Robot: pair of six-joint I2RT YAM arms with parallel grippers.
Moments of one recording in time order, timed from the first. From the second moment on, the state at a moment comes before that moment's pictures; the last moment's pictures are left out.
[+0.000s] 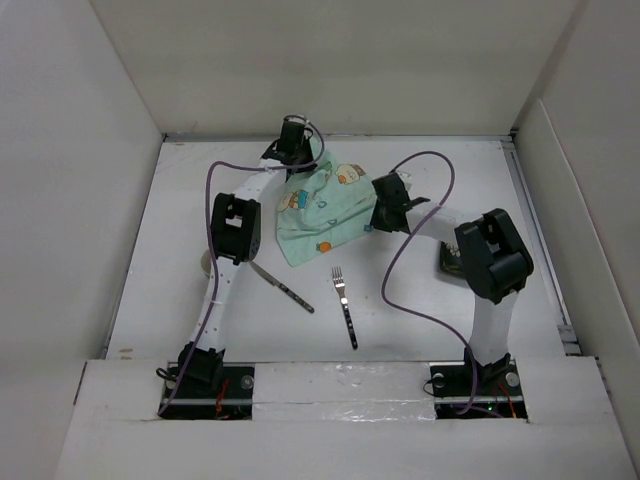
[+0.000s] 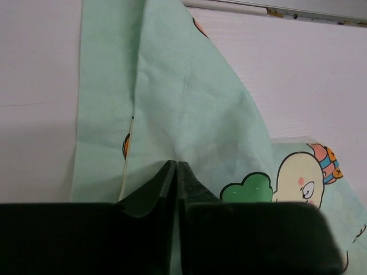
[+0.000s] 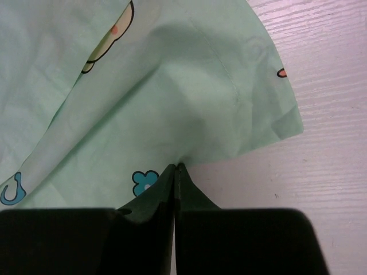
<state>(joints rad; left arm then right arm) -0.33 2.62 2.30 -0.32 0.05 -0.44 0.46 1.95 1.24 -0.17 0.25 0.63</state>
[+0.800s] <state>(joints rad) -0.23 2.00 1.83 -0.21 -0.14 -0.38 0.37 1.85 1.48 -0.09 0.36 0.43</state>
